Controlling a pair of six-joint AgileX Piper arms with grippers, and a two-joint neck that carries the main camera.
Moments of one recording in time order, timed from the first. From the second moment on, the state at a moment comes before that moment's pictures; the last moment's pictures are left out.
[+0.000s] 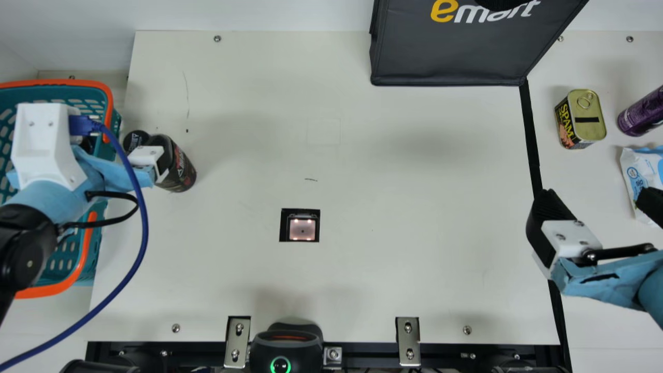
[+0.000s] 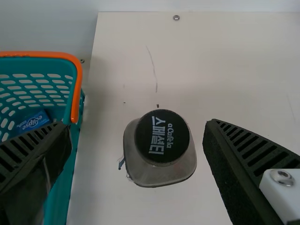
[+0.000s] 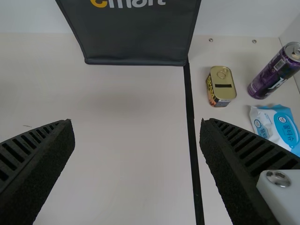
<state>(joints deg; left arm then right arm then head) -8.3 61.8 -44.0 9.6 31.2 -14.3 0.7 42.6 -69.7 -0.8 69.5 0.0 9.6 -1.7</state>
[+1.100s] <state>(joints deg) -13.6 67.4 -42.8 23.4 28.6 -33.5 0.7 42.6 -69.7 -0.8 69.5 0.0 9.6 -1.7</state>
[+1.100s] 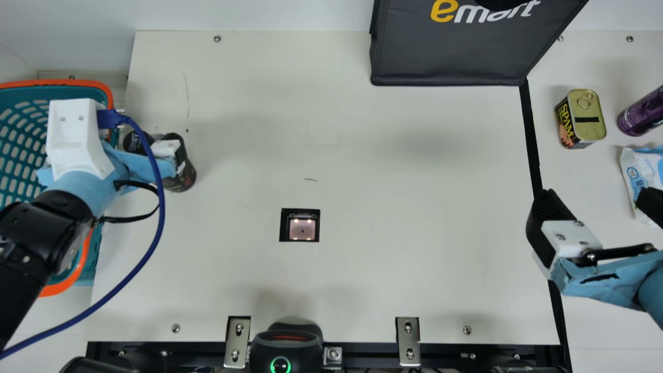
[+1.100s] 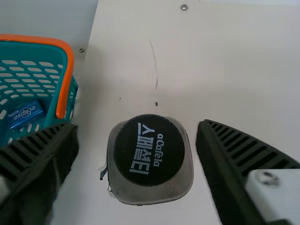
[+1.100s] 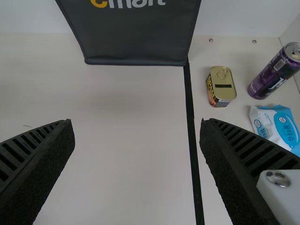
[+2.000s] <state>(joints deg) -26.1 62.4 -52.6 20.6 42.4 -36.0 0.7 42.6 -69.7 -0.8 69.5 0.0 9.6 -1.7</state>
